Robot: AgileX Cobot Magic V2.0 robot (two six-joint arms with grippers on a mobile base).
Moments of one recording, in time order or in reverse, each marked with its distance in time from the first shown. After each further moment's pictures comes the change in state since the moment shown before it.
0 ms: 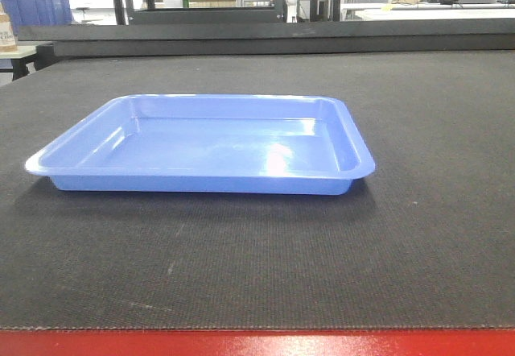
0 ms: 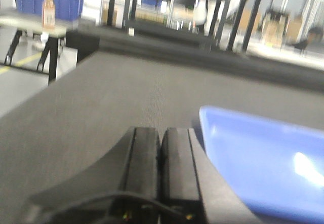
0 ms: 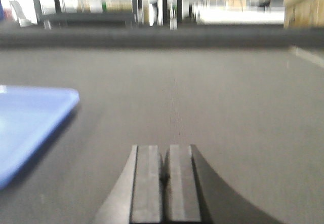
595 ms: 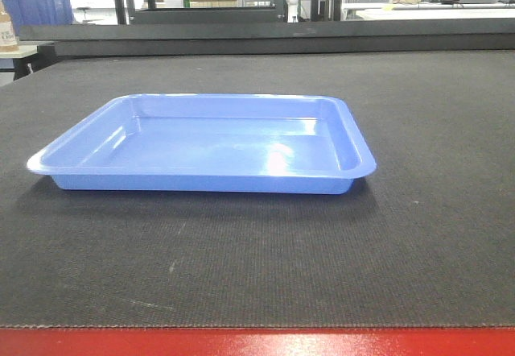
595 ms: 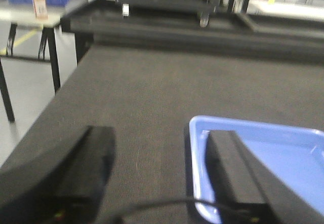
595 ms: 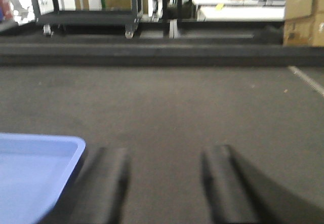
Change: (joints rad) left arm 0.000 0.441 -0.702 0.085 0.524 0.008; right arm 0.020 0.475 -0.578 0.001 0.259 0.000
